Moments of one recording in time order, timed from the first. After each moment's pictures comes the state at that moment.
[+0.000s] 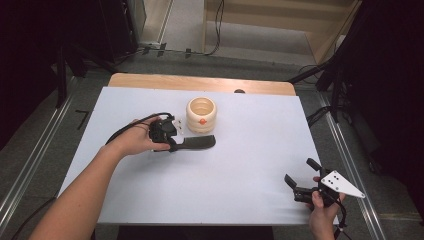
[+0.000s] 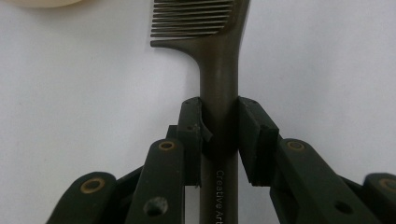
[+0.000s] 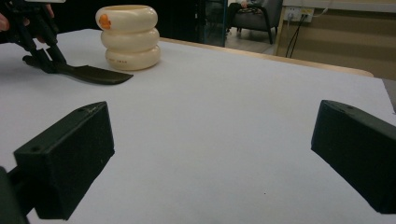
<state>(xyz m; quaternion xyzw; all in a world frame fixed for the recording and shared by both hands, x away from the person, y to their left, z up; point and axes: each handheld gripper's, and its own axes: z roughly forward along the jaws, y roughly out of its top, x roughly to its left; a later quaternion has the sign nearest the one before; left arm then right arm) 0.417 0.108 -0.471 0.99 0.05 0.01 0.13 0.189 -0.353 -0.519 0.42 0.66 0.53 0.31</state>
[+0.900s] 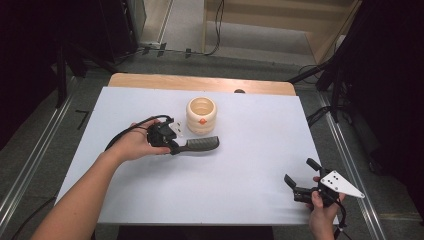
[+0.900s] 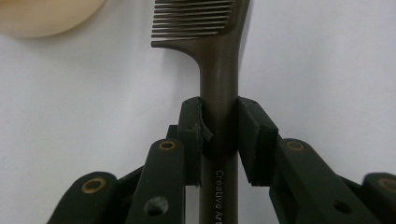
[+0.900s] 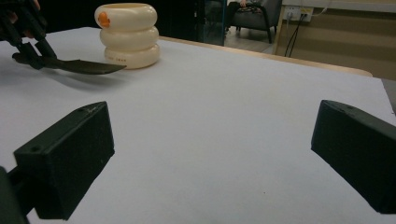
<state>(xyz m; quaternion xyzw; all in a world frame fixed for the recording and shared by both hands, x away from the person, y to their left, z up) 0.398 0.112 -0.461 0.98 0.04 0.01 0.20 0.189 -0.352 -0.519 0.42 0.67 0.53 0.31</state>
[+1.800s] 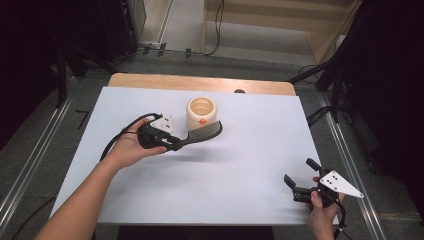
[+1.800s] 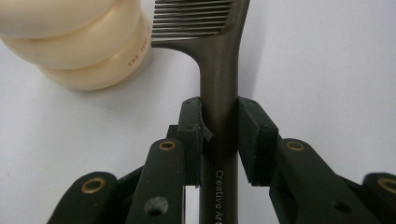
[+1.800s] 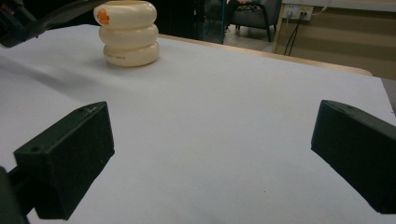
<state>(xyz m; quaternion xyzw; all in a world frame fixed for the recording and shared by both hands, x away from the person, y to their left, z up) 0.376 0.135 -0.438 0.94 0.08 0.05 0.33 0.189 -0.351 -0.519 0.42 0.67 0.53 0.31</state>
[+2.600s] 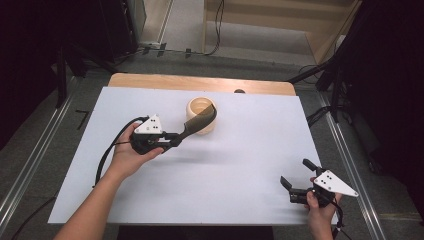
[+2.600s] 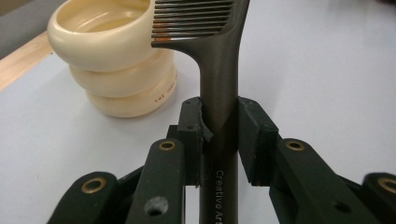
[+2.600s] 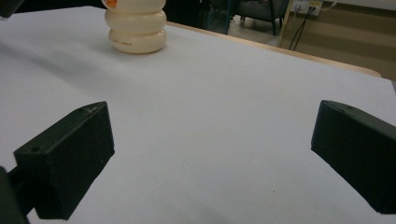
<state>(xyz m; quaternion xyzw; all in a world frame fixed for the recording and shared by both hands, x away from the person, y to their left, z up) 0.353 0.152 -0.441 0.87 0.15 0.11 0.45 0.190 -0.341 -0.517 0.41 0.69 0.50 0.31</state>
